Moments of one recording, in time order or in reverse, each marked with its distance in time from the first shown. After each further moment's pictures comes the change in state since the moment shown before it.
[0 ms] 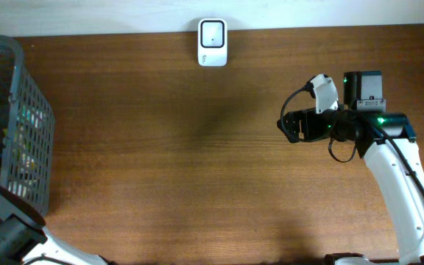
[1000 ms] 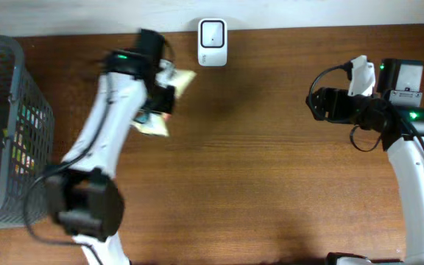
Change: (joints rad) left arm -1.055 -0.024 0.288 -0.221 0.208 0.208; right arm -0.143 0.001 0.111 -0.004 0.011 0.154
